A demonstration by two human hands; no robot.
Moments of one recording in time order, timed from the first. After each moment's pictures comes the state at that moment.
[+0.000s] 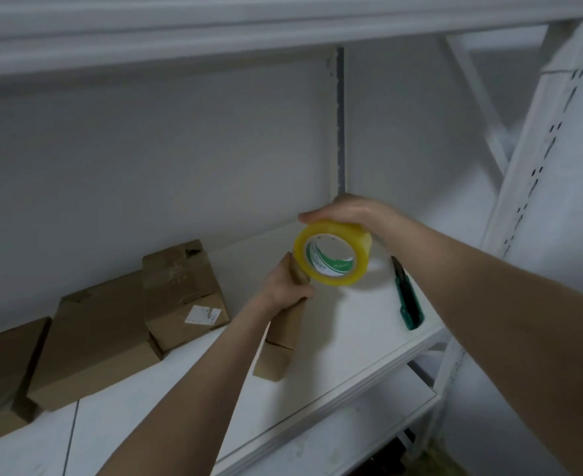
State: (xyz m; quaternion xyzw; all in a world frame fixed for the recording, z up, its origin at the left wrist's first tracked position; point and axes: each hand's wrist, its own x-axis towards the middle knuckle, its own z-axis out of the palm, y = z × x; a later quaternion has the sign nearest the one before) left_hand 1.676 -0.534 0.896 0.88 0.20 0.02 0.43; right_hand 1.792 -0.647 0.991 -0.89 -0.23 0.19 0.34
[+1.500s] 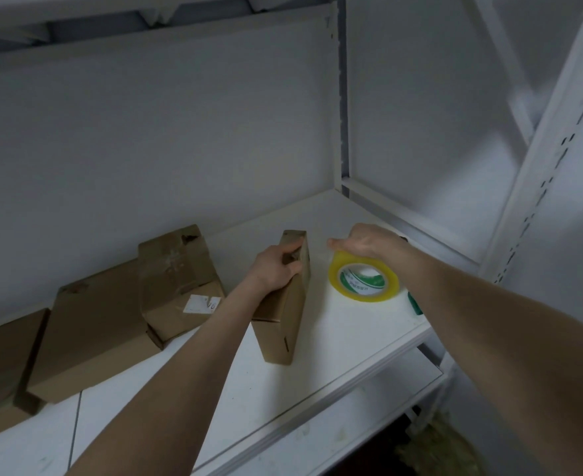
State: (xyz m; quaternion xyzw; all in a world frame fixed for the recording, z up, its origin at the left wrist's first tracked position) left_hand 1.694 -0.504 0.888 0.93 0.17 0.02 0.31; right_hand 1.818 -0.663 0.894 -0.95 -0.20 0.18 0.18
